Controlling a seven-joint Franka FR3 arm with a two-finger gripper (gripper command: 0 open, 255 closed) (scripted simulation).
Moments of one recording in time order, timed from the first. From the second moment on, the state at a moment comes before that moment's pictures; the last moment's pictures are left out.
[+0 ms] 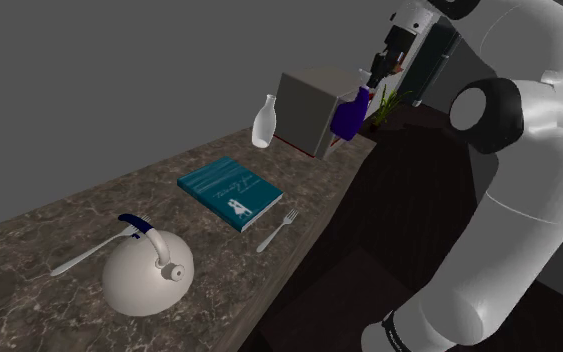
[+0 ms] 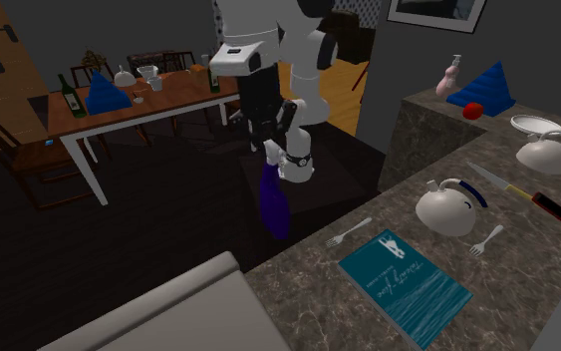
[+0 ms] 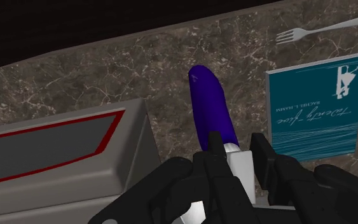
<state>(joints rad) -0.16 0.25 -0.53 -1.13 0.25 1.36 -0.67</state>
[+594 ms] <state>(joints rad) 0.03 -0.06 -0.42 -1.46 0.08 1.45 -0.43</state>
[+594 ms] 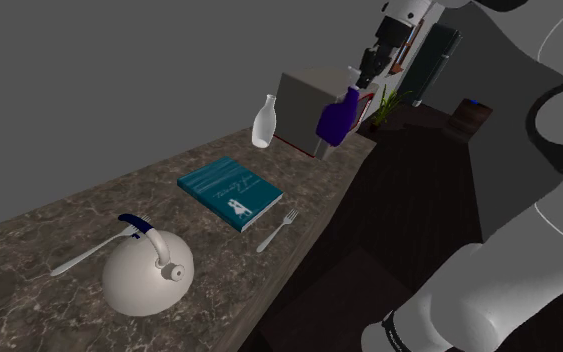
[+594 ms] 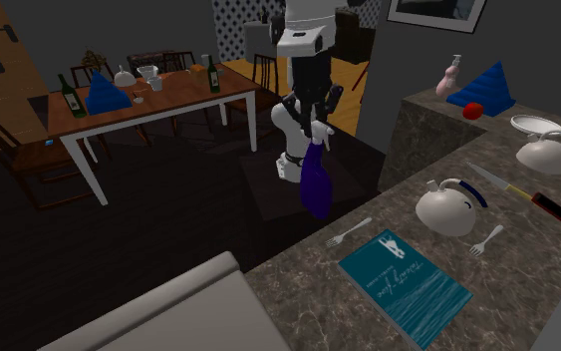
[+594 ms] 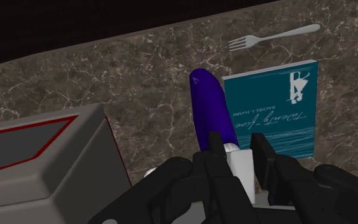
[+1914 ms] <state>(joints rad) 0.20 -0.34 -0.07 -1.69 0.05 1.44 0.10</state>
